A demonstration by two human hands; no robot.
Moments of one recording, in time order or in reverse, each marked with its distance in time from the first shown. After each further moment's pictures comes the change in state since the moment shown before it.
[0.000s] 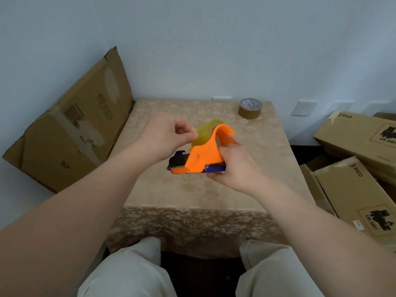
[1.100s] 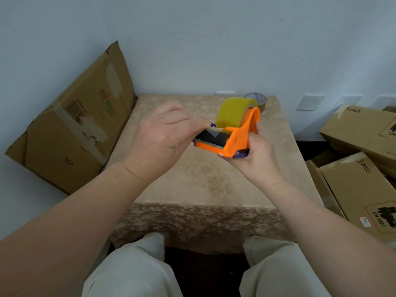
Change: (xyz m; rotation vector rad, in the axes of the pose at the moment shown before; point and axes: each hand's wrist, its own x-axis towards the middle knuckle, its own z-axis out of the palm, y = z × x) left_hand -0.032 0.012 -0.009 0.433 0.357 0.789; right_hand -0.001 0.027 0.019 0.438 0.540 -0.018
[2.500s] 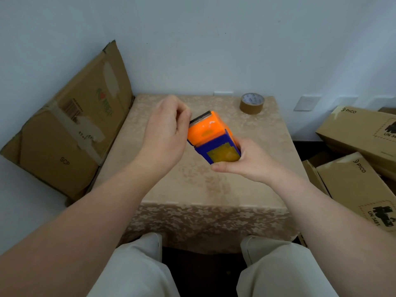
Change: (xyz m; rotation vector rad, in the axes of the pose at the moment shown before) left_hand 0.008 0.006 0.022 -0.252 -0.017 -0.708; right_hand 0.011 -0.016 -0.020 0.176 -0.588 0.359
